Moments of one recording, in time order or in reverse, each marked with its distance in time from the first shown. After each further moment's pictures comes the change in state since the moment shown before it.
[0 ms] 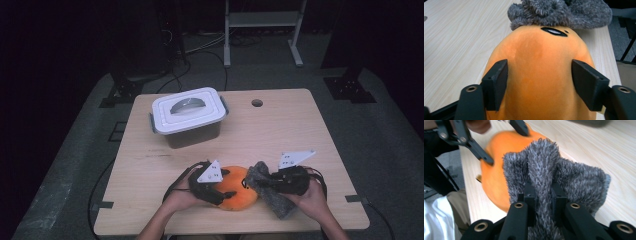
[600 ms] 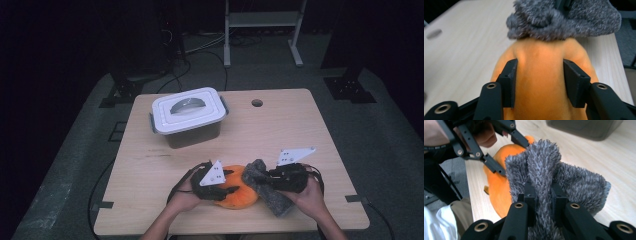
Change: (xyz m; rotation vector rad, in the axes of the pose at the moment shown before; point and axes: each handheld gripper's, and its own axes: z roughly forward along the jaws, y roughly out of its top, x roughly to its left) left arm -0.008 0.012 0.003 -0.065 0.076 0.049; right arm 0.005 0.014 -0.002 -0.049 0.008 -0.003
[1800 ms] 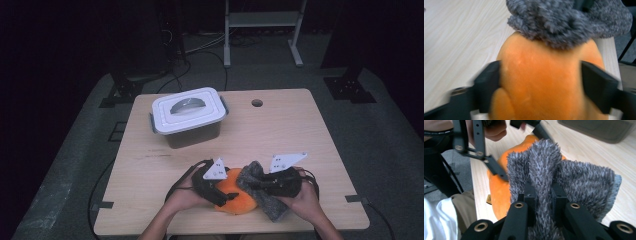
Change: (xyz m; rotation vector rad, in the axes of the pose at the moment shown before) left arm 0.006 -0.002 0.002 0.112 -0.064 -0.079; right arm 0.016 0.002 0.013 0.028 0.014 -0.079
